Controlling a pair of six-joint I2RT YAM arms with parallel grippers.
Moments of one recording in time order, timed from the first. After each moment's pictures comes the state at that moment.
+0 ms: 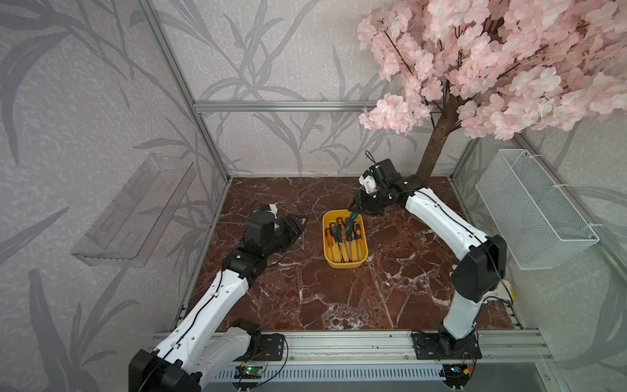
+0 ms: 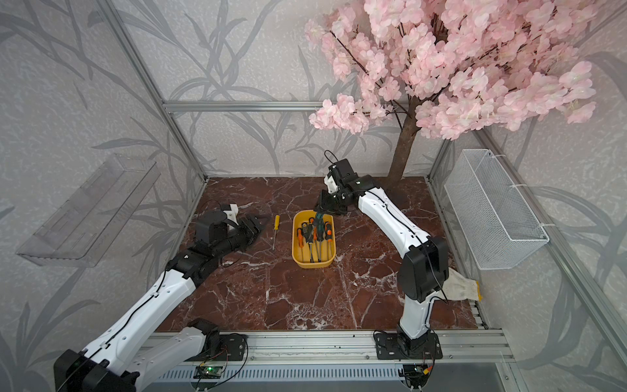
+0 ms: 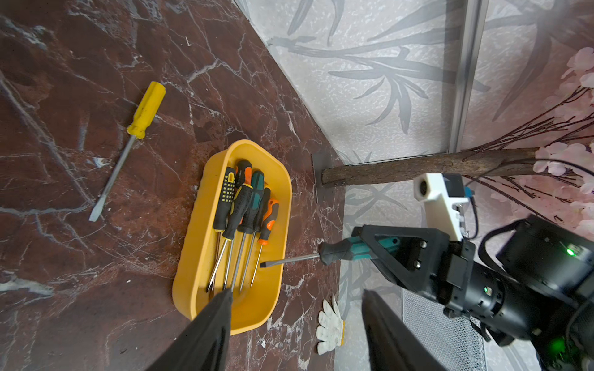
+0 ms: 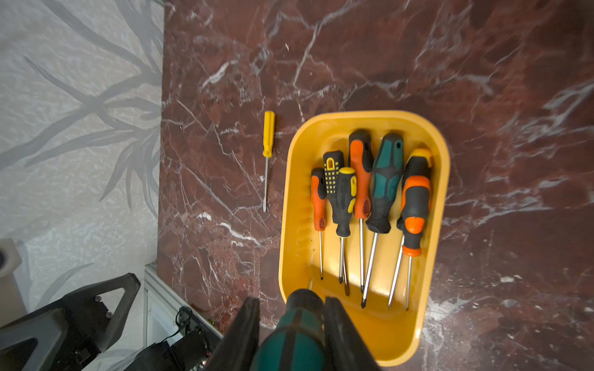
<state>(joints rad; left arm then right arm) -0.34 0.97 0.79 -0.26 0.25 -1.12 0.49 1.90 1.84 -0.98 -0.42 0.57</state>
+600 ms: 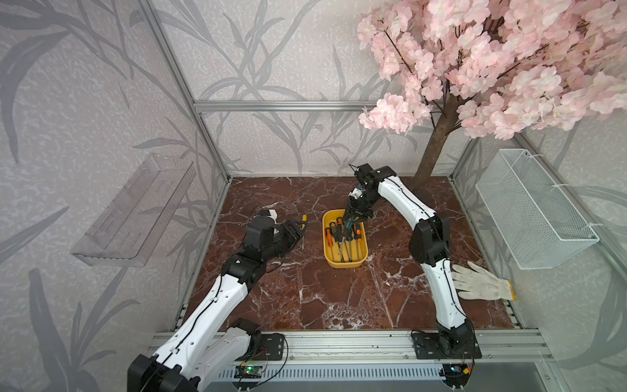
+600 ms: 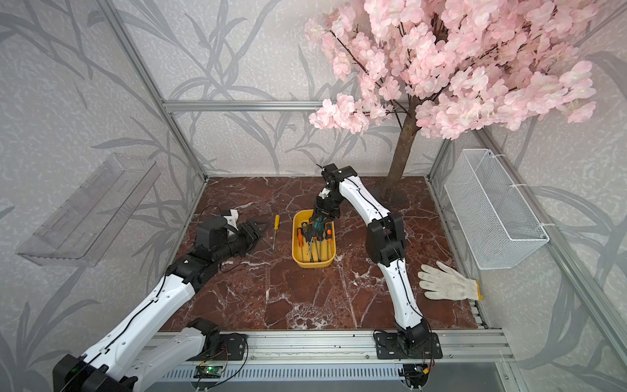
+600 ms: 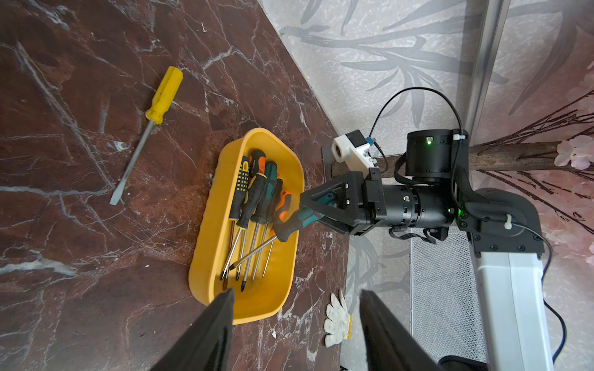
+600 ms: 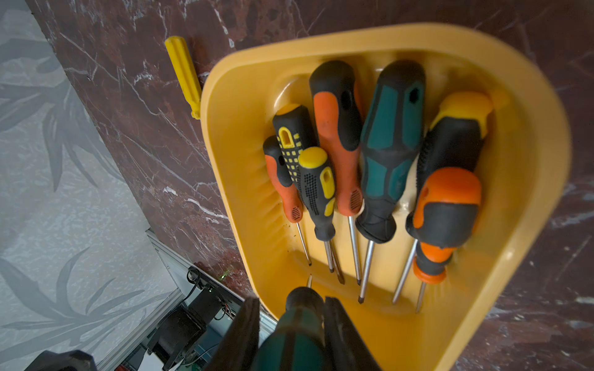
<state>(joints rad) -0.34 0.94 0.73 -0.27 0.26 -1.12 0.45 2.42 2.37 -1.40 -0.58 0.51</state>
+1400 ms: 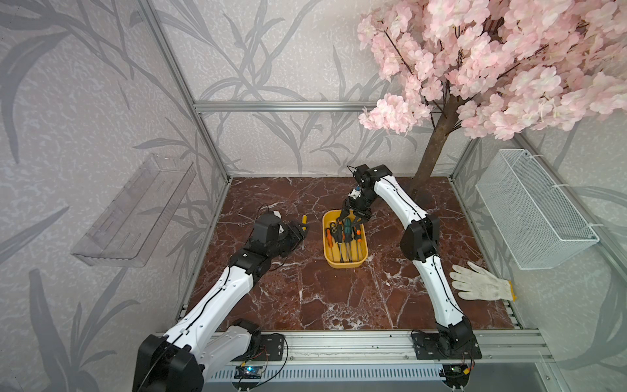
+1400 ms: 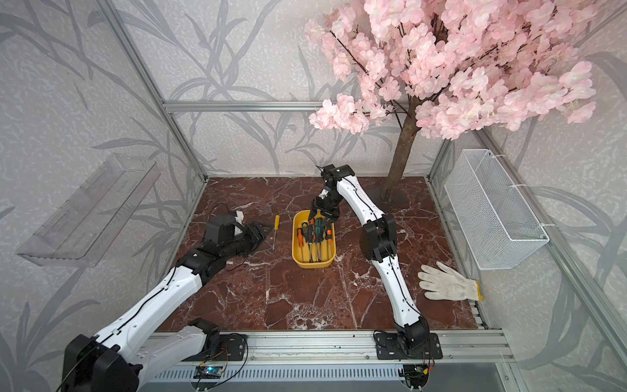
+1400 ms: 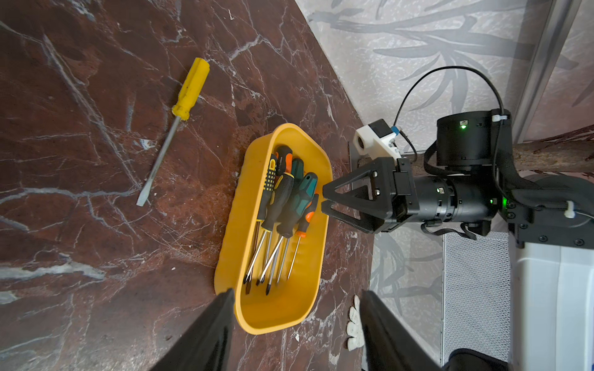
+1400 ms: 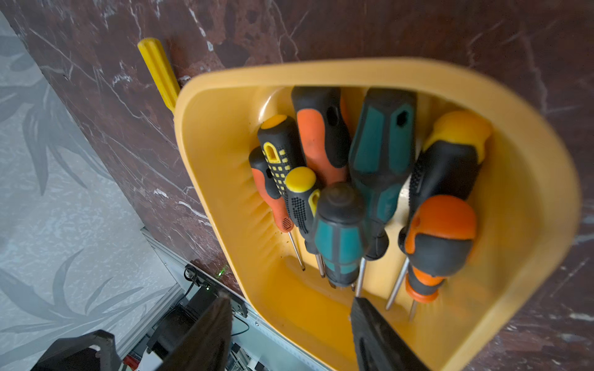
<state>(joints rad) -0.34 1.05 0.74 -0.27 0.23 -1.06 0.44 2.55 2.58 -1.53 -0.57 0.49</state>
